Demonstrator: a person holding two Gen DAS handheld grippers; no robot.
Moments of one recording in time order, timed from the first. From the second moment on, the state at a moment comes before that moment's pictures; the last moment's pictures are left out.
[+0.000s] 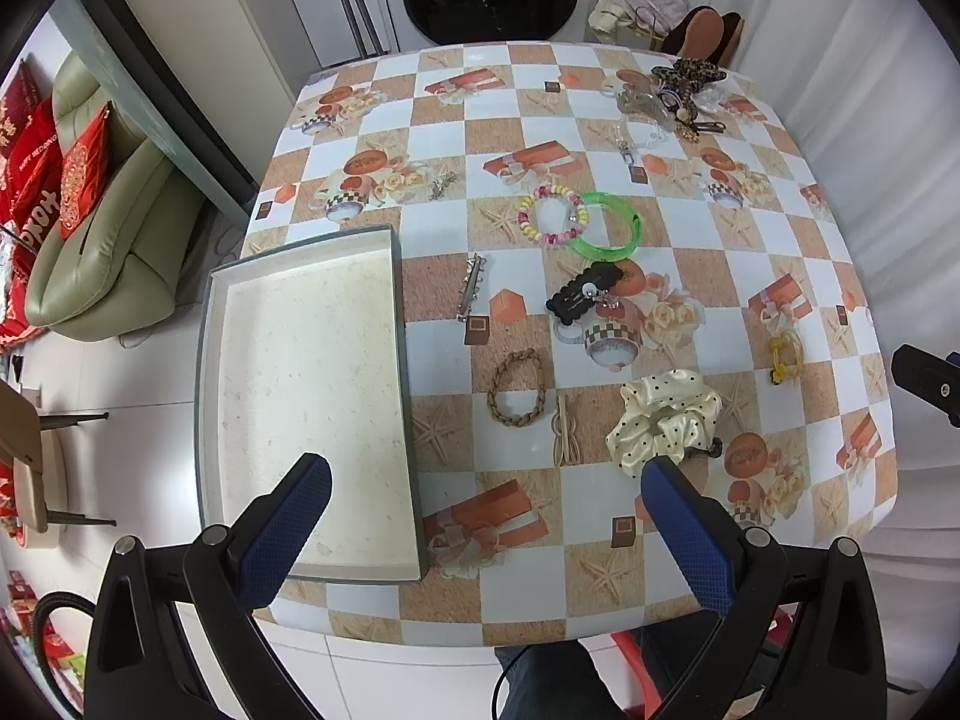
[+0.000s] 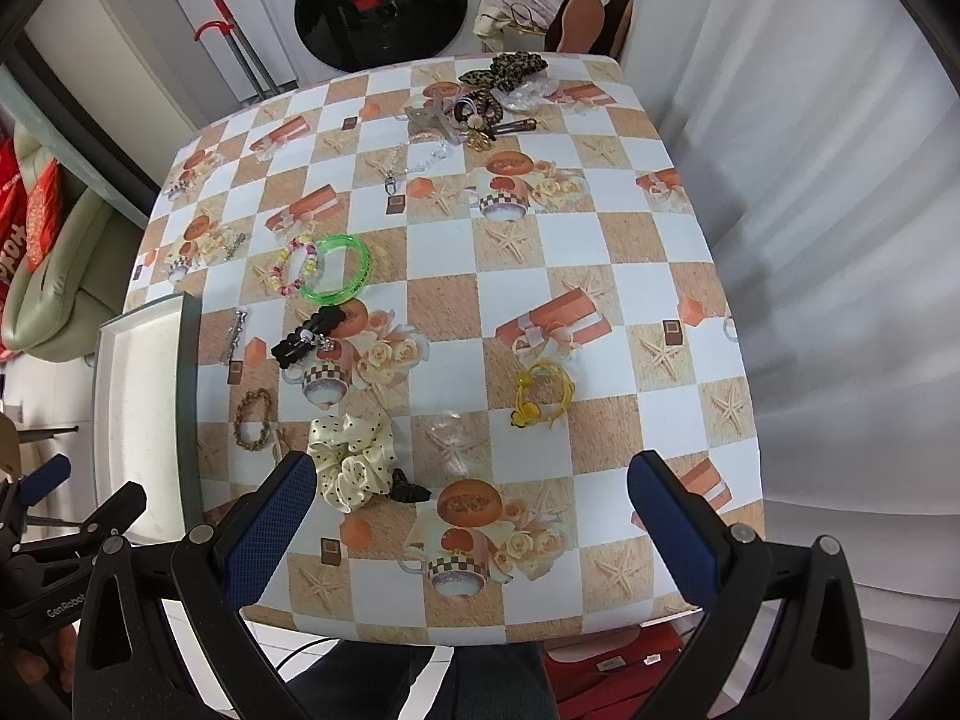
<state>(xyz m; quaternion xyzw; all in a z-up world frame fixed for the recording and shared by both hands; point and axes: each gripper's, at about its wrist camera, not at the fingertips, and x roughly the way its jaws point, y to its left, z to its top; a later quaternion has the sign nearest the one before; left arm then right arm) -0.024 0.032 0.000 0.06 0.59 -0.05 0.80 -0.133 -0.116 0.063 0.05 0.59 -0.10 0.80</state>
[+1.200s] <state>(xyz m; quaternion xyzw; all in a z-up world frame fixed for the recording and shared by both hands) -0.008 0.080 -0.039 0.01 0.61 -0.07 0.79 -0.100 -0.193 -0.042 0.12 0.65 -0.14 0.74</state>
